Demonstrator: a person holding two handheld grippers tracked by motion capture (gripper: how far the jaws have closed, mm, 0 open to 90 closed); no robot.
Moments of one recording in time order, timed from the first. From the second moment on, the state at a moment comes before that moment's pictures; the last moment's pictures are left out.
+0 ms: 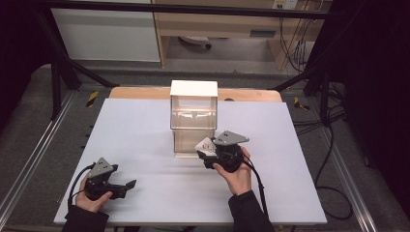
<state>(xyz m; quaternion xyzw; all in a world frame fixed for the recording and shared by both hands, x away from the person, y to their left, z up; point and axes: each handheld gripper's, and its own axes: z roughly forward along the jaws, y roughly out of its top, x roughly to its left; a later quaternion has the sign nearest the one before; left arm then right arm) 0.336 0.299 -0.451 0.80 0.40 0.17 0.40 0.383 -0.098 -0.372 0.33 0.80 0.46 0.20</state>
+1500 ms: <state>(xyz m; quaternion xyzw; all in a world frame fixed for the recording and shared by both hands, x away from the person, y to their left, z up) 0.336 0.299 -0.450 0.80 0.41 0.17 0.41 0.408 -0.071 -0.391 0.34 0.79 0.46 0.23</state>
